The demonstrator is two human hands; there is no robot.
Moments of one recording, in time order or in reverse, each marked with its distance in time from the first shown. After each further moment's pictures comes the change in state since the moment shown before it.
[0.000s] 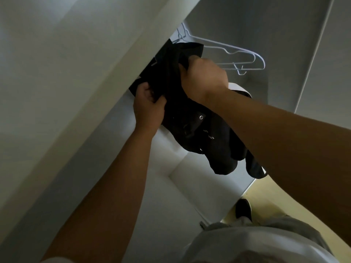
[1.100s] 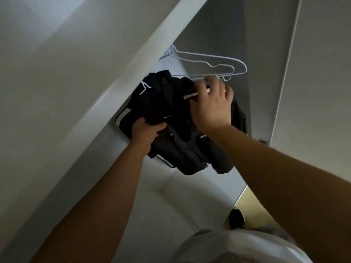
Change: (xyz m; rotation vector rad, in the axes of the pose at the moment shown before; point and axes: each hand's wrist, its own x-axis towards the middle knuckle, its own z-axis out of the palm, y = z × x) left_hand 0.008 -0.053 0.009 -0.230 -0.188 -0.432; right_hand -0.047 0.053 0.029 -0.256 0.280 -0.002
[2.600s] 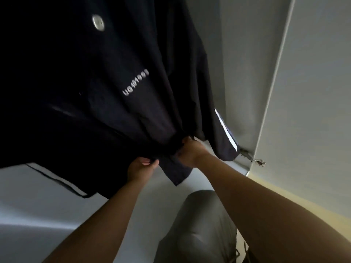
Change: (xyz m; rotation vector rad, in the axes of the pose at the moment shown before) left_hand 0.202 -0.443 0.229 0.391 0.084 -0.054; right_hand -0.101 0.294 0.333 0.155 -0.834 0.305
